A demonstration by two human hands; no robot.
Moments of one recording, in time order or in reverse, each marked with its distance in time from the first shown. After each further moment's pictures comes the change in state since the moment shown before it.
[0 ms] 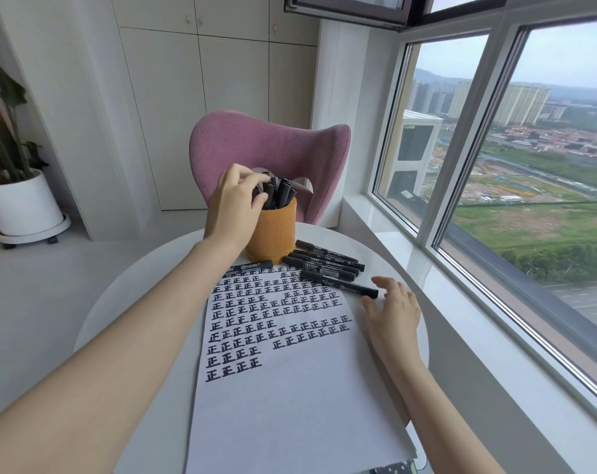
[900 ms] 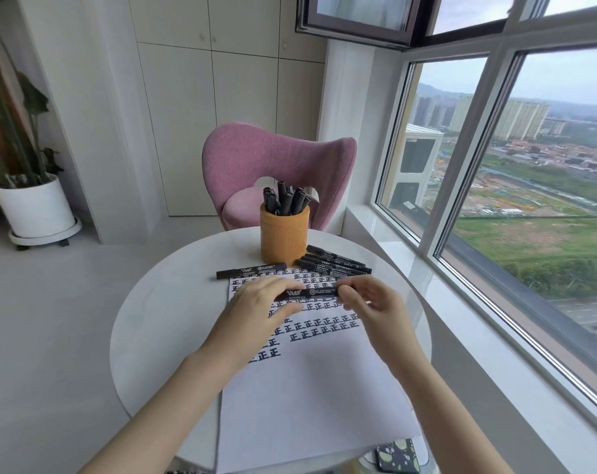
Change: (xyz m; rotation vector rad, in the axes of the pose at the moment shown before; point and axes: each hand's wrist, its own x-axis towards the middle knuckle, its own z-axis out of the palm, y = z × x) left_hand -0.137 0.022 -0.047 -0.233 -0.370 0.071; right_hand -0.040 -0.065 -0.043 0.665 -0.292 -0.097
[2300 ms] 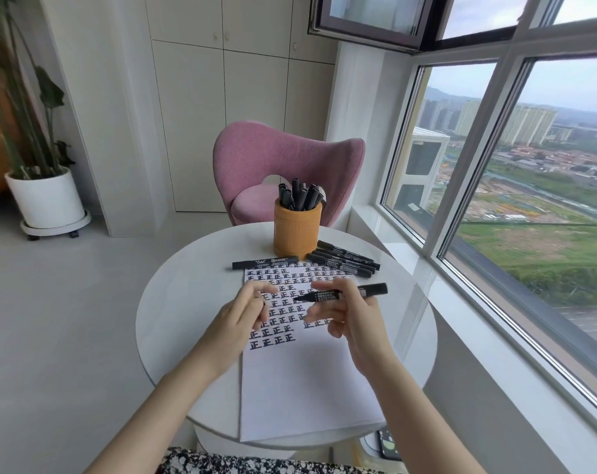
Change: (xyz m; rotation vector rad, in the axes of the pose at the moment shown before) left_hand -0.047 -0.028 -0.011 -0.646 -0.027 -0.320; right_hand -0.019 -0.013 0.046 0.401 -0.042 0.291
